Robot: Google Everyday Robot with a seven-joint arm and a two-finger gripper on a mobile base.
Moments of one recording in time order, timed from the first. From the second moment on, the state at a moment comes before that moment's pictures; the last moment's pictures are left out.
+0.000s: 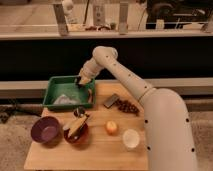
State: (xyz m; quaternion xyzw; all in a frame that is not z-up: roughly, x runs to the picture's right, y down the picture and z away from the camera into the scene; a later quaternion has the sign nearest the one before) arm -0.141 -0.083 0.842 -0.16 -0.35 -0.08 0.92
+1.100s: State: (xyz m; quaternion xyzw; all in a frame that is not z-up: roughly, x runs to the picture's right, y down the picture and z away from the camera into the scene) arm -0.093 -0.091 0.804 -0.11 -0.38 -0.03 0.92
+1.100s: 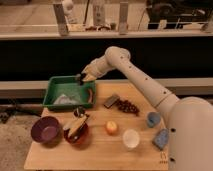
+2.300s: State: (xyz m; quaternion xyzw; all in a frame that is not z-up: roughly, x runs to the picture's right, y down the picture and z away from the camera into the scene) arm 0.039 -0.059 0.753 -0.04 -0.32 0.09 0.94
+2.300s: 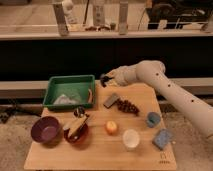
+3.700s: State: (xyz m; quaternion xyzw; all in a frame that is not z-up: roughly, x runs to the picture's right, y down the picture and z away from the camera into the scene) arm 0.137 -0.031 0.779 -0.06 -0.23 0.23 0.94
